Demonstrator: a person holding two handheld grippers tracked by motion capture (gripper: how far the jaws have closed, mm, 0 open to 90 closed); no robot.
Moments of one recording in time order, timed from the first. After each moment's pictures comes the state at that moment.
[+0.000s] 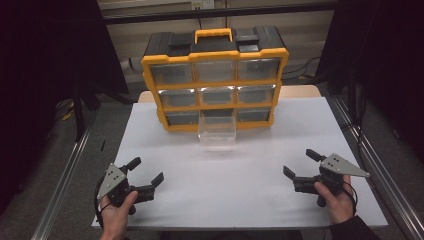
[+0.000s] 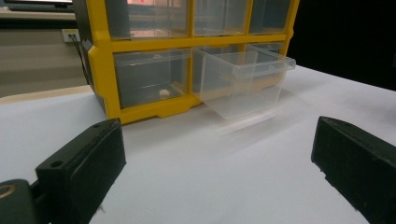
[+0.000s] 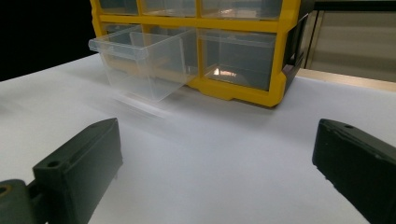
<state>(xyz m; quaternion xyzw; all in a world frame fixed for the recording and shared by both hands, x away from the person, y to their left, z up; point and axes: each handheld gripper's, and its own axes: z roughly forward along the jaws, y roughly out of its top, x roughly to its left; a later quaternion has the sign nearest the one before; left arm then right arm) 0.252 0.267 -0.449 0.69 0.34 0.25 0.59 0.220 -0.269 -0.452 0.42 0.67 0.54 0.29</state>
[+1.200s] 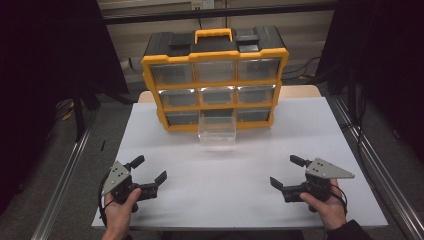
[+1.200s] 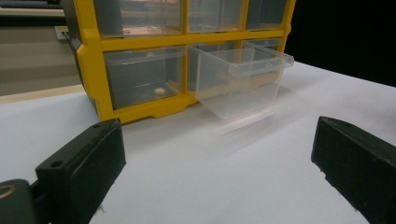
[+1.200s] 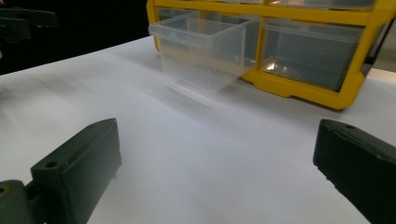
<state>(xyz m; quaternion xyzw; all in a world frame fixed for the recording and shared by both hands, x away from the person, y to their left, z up) 0.258 0.258 -0.448 0.70 0.34 0.24 0.58 0.214 -0.236 -0.448 0.37 0.72 0.54 0.24</state>
